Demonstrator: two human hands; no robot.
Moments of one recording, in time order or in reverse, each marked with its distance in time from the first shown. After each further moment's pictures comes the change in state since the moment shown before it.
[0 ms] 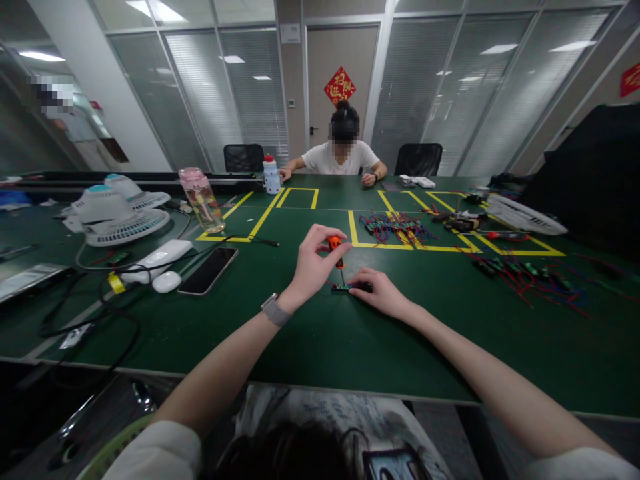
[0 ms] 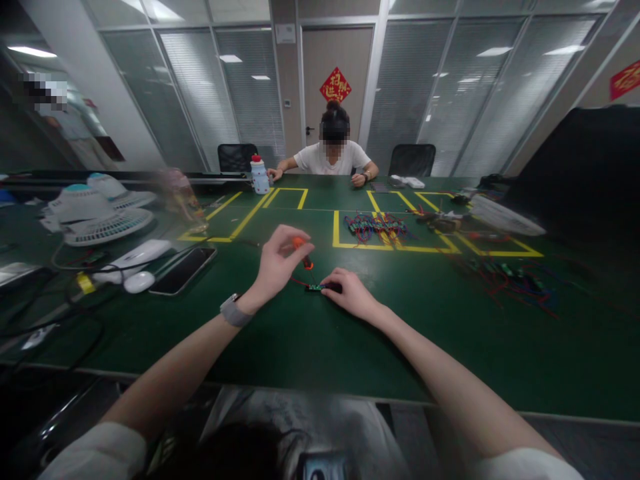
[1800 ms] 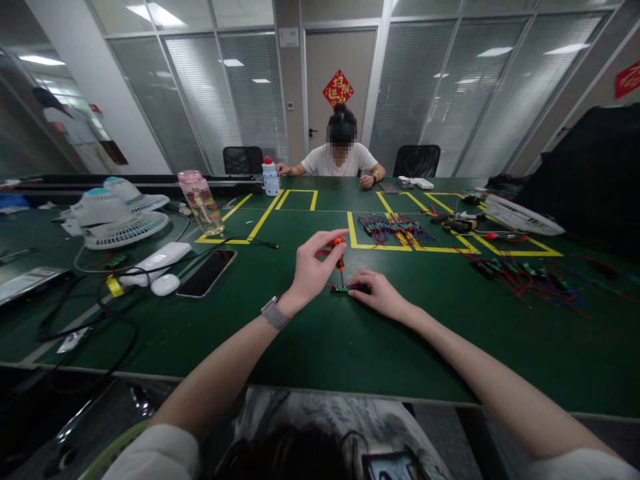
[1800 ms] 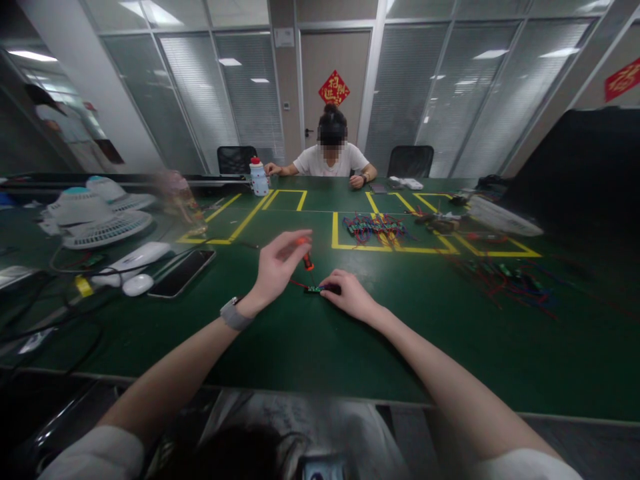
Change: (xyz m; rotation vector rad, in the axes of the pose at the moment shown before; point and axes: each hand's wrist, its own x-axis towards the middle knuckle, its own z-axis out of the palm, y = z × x) left_hand -0.005 -0.003 0.003 -0.081 -0.035 0.004; right_hand 0.000 -0.004 -0.001 -0.008 -0.001 -0.004
